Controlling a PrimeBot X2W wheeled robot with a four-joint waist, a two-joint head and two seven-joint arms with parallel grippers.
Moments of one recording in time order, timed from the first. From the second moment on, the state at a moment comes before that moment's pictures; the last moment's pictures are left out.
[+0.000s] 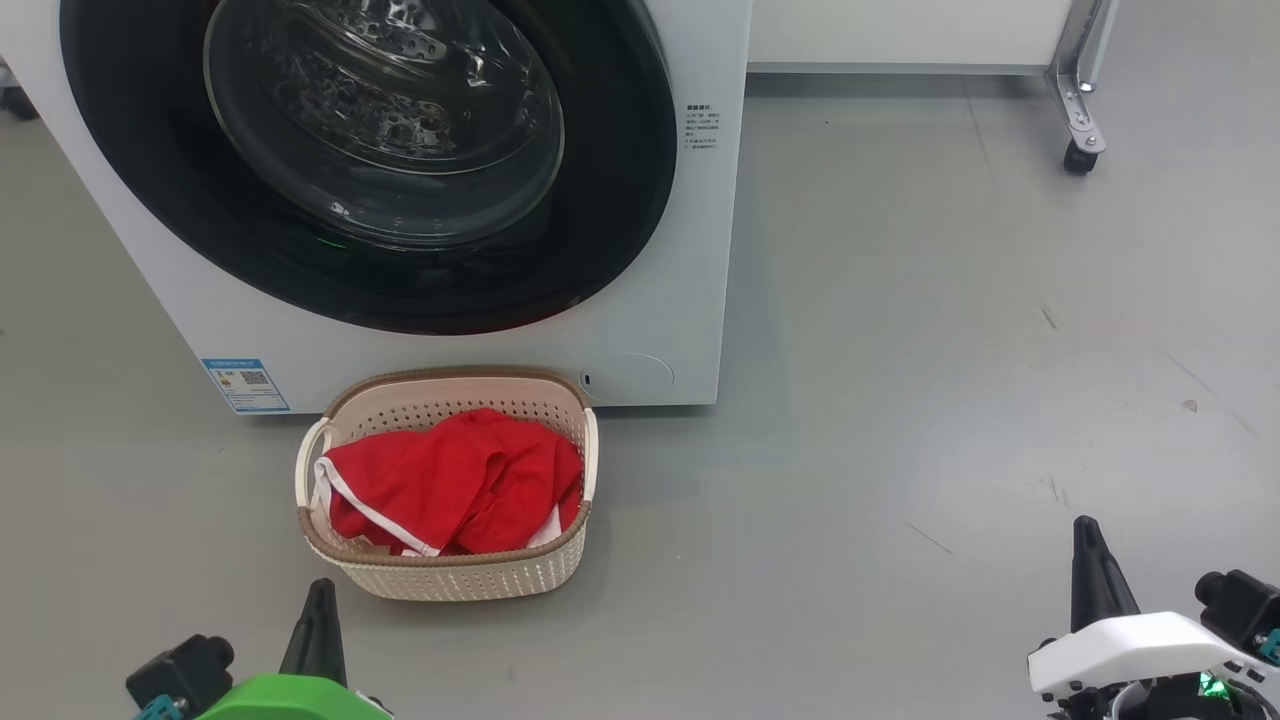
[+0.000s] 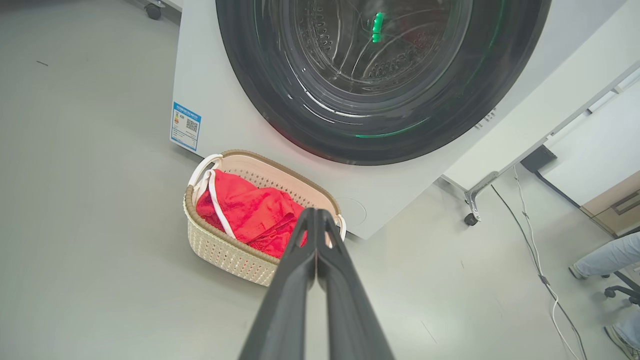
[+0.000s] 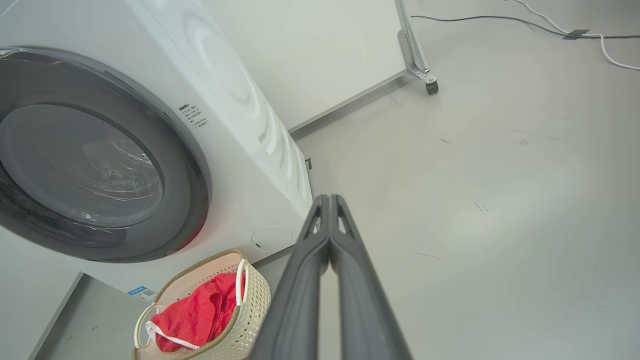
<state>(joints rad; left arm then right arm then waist) 0.02 0.02 -0.13 0.33 -0.75 -0.03 -0.15 0.09 -0.09 0.07 0.19 0.71 0.03 -0.16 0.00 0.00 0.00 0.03</state>
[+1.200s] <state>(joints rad) -0.02 0.02 -0.03 0.31 -1.17 -0.08 -0.03 0.02 -0.07 -0.03 0.24 1.15 0.08 -0.03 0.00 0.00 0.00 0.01</state>
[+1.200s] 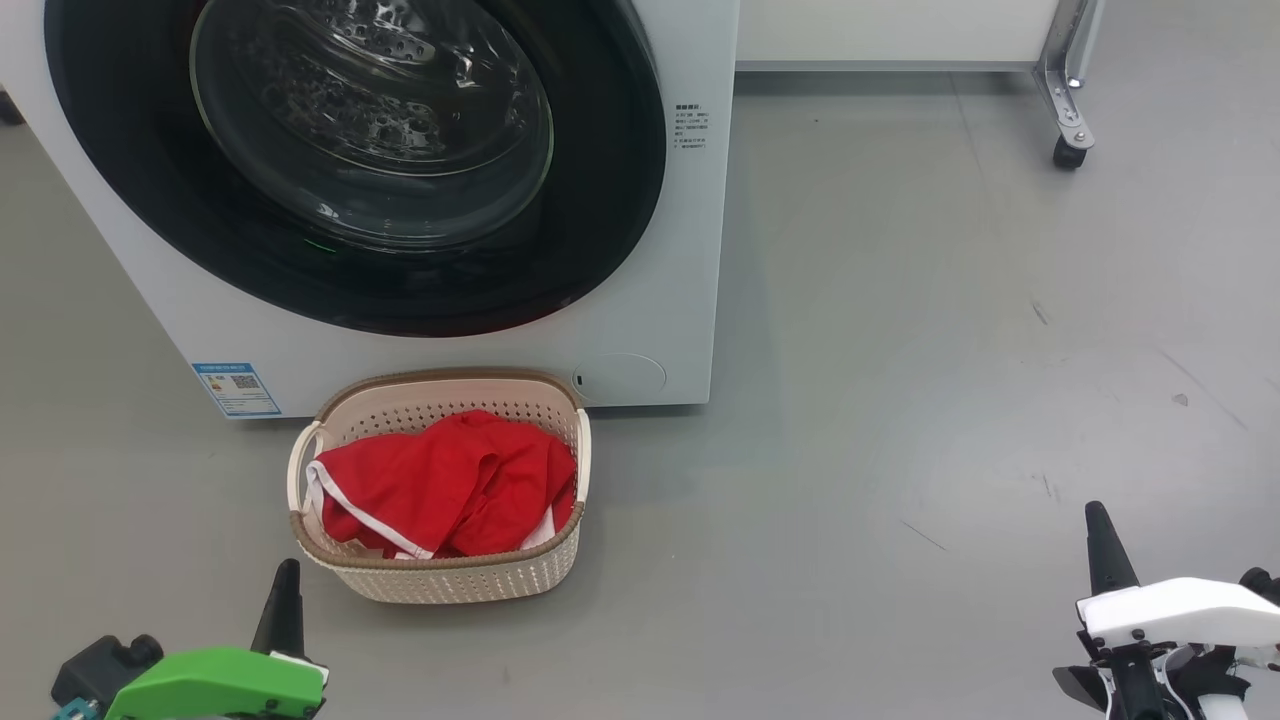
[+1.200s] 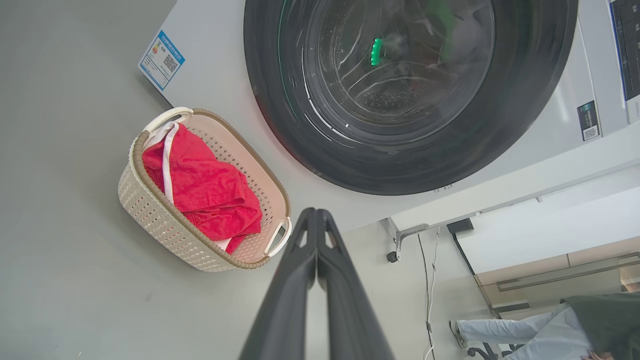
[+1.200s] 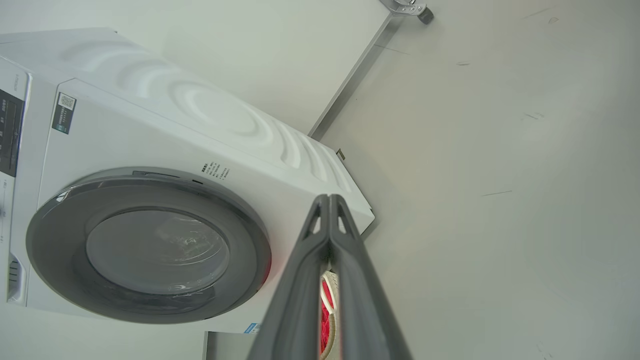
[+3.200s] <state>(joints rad) -0.06 0.03 0.08 0.28 -1.60 -0.12 0.11 -0.06 -0.05 -0.12 0.28 1.61 0.12 0.10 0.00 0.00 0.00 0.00</state>
